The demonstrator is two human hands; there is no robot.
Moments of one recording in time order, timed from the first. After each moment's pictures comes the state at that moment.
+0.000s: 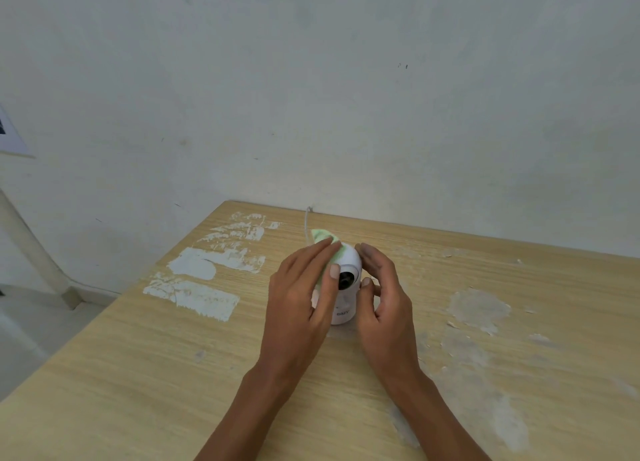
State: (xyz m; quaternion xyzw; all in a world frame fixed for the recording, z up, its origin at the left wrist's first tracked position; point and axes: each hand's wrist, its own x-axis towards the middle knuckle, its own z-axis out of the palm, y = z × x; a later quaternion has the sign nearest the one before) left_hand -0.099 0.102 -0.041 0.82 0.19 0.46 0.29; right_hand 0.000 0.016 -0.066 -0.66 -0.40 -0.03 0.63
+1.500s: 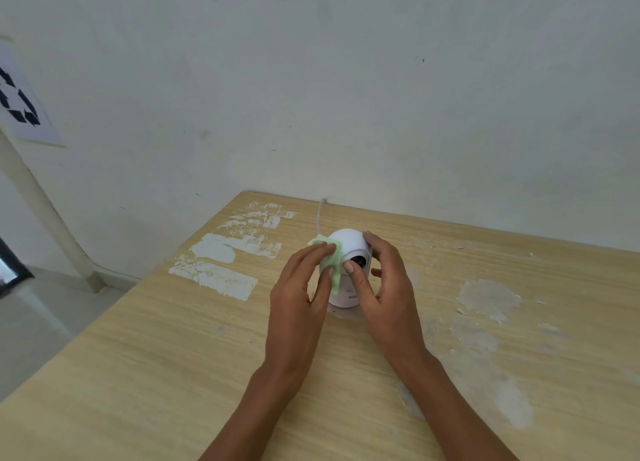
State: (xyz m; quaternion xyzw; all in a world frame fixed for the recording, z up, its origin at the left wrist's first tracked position) left_hand -0.126 0.093 -0.050 0.77 0.23 0.48 0.35; right_hand -0.007 0.019 -0.062 -0.68 -0.42 -0.03 0.60
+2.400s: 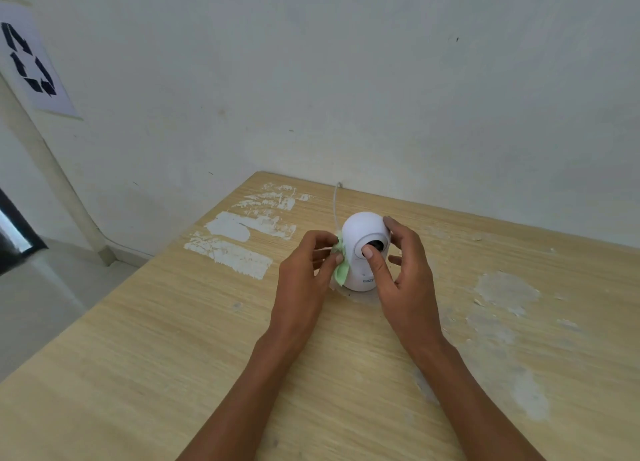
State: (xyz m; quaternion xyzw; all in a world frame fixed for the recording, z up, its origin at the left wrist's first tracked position) left_hand -0.128 0.119 -0.058 0.73 0.27 0.41 0.48; right_hand -0.005 0.020 -0.066 -0.68 -0.42 -0.03 0.60
